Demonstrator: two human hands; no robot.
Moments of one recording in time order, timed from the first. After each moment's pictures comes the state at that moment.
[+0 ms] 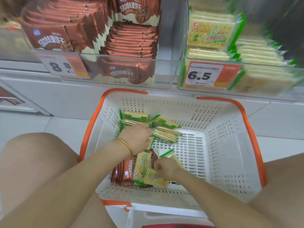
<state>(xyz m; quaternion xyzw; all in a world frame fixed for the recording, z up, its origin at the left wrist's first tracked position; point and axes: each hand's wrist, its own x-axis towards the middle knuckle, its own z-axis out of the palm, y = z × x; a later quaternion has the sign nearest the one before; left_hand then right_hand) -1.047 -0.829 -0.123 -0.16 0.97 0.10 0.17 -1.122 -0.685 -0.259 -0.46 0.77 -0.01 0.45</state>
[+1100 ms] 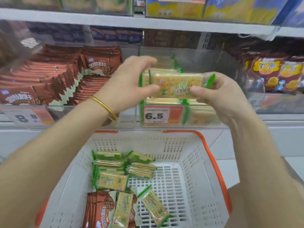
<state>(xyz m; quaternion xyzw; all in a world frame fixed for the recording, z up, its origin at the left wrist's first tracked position) -1.148 -0.828 0.083 -0.10 0.94 0.25 -0.21 -1.283 -0.647 0.066 -0.28 0.71 -0.62 0.16</state>
